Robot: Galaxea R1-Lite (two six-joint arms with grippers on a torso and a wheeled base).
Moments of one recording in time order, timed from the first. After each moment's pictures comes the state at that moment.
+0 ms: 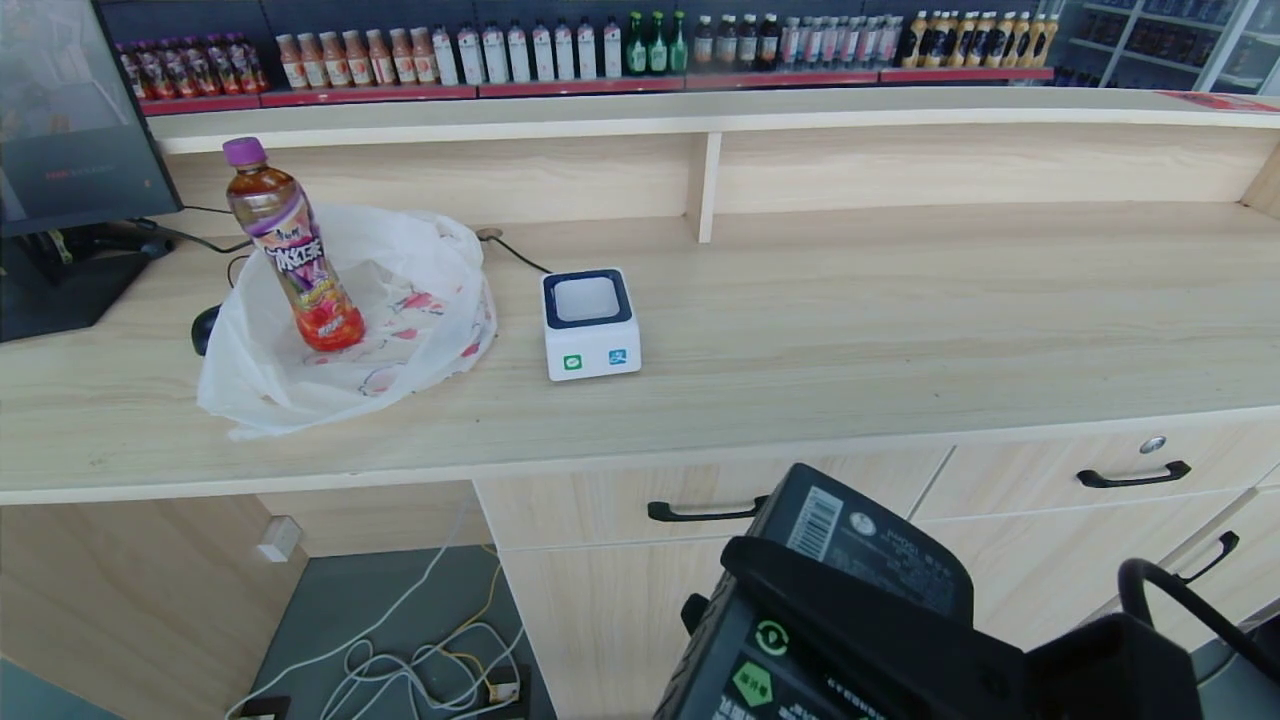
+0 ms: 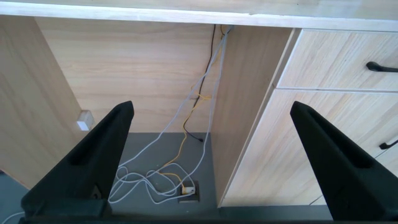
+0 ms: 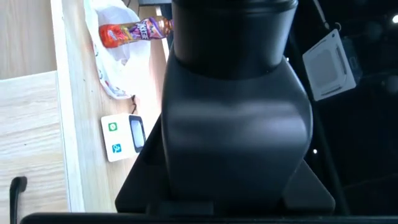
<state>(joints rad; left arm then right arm) 0.00 0.00 0.00 0.00 0.00 0.00 1.28 1.56 -0.34 -1.57 -0.27 -1.73</state>
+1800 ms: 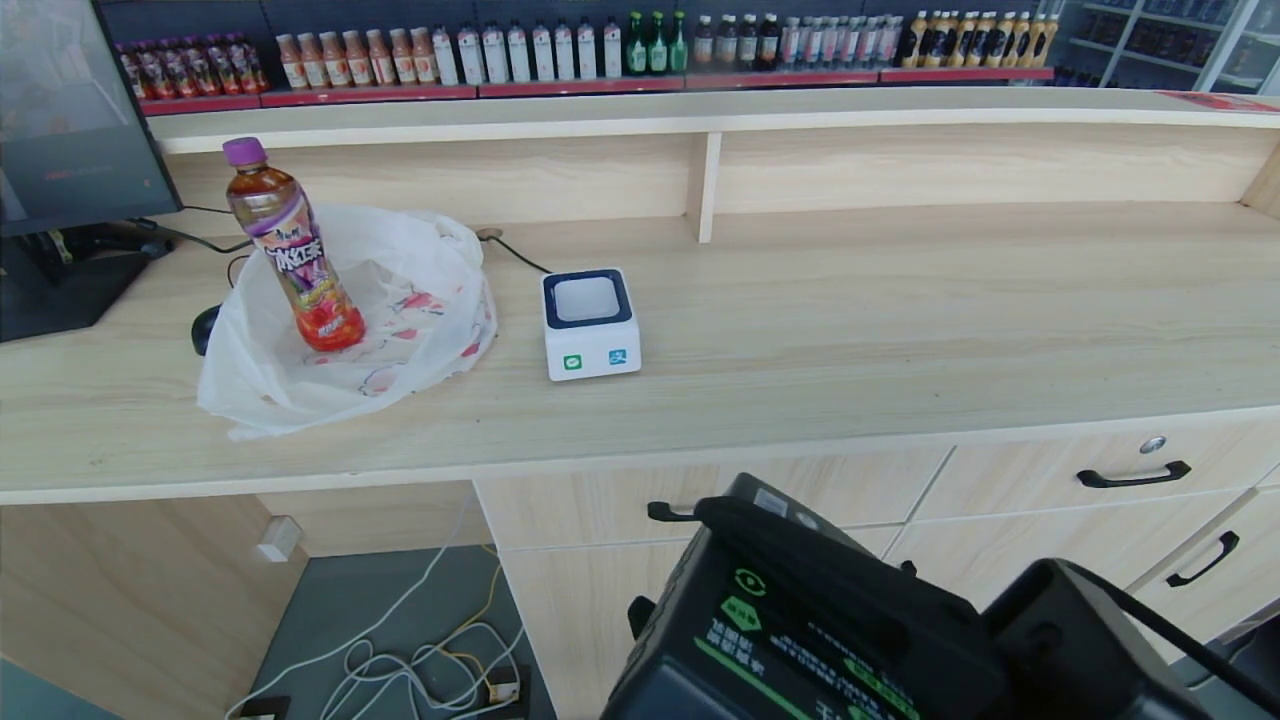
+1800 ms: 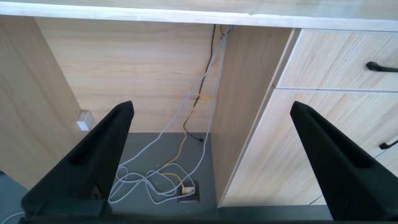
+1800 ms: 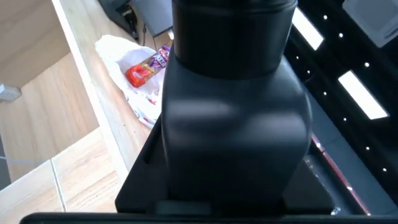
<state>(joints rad) 0.00 0.00 0.00 0.00 0.00 0.00 1.30 1.59 -0.41 -1.57 -0.27 -1.30</state>
